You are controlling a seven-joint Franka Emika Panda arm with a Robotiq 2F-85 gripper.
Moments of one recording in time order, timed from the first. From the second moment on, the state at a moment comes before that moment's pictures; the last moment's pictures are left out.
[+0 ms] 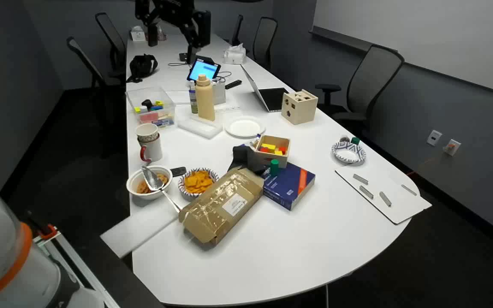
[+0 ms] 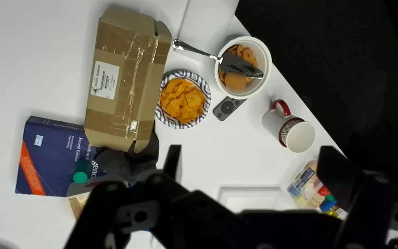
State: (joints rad) arm 0.15 -0.52 -0.10 -2.29 0.22 1.77 -0.26
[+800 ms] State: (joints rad) arm 0.14 -0.36 -0.09 -2.30 0.24 1.77 -0.36
